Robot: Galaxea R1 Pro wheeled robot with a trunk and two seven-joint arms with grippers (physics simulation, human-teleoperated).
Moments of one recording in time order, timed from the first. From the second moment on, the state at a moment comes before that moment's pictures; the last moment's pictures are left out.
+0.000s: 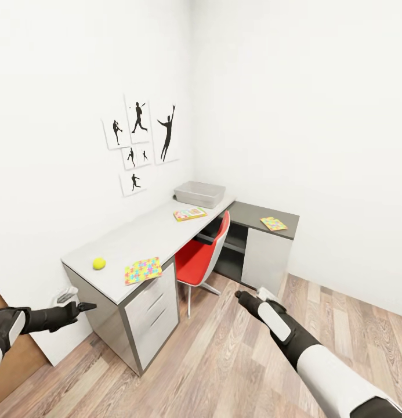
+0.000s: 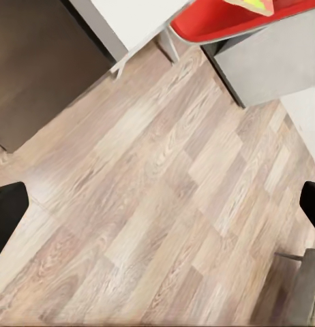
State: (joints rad) left arm -0.81 0.42 0.53 -0.36 -0.21 0.71 -0.85; right arm -0.73 -0.02 0.39 -0.61 -1.07 0.23 -0.32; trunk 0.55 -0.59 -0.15
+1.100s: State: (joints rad) left arm -0.81 0.26 1.07 -0.18 -0.20 0.81 -0.79; right arm -0.71 -0.02 0.39 -0.64 -1.07 0.17 -0.30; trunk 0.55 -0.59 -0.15
